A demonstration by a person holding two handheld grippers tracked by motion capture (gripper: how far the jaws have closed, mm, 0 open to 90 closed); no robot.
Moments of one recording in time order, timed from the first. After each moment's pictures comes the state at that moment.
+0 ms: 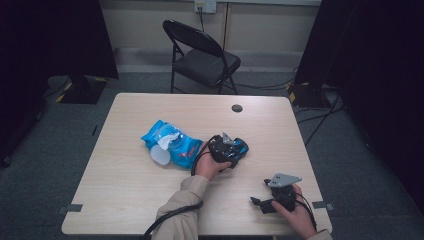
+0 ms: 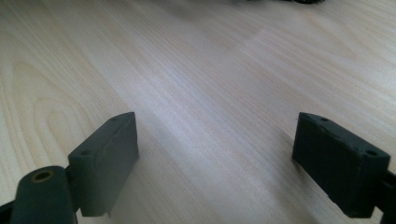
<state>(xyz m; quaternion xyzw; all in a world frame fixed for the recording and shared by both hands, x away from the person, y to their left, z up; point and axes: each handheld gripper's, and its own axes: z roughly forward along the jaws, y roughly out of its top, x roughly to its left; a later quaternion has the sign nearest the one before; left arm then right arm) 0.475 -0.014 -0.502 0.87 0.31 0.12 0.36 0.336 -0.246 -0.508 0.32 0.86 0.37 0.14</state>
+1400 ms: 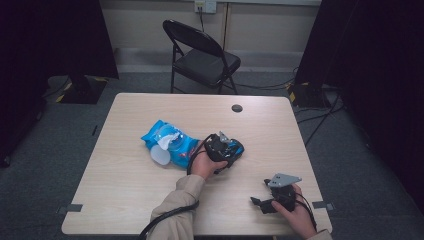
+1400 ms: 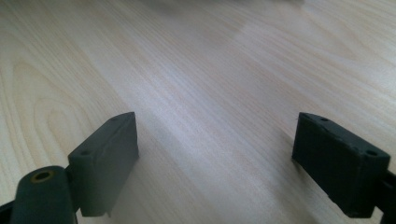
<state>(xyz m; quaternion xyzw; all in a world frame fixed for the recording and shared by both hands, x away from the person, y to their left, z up) 0.470 -0.001 -0.488 0.88 0.32 0.12 0.34 0.336 -0.246 -0.508 0.32 0.86 0.37 0.14</state>
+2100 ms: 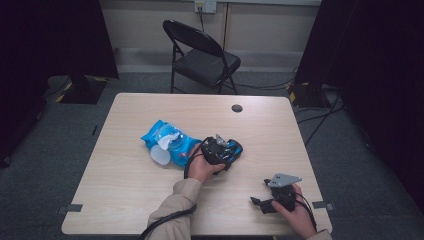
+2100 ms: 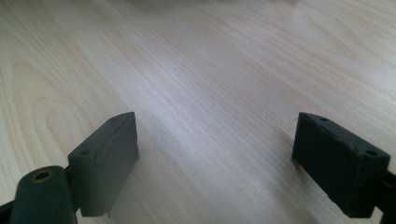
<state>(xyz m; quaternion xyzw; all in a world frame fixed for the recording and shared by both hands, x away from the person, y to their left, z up) 0.460 0.006 -0.493 0.87 0.33 0.12 0.34 0.336 -0.246 -0.508 0.32 0.86 0.38 0.14</state>
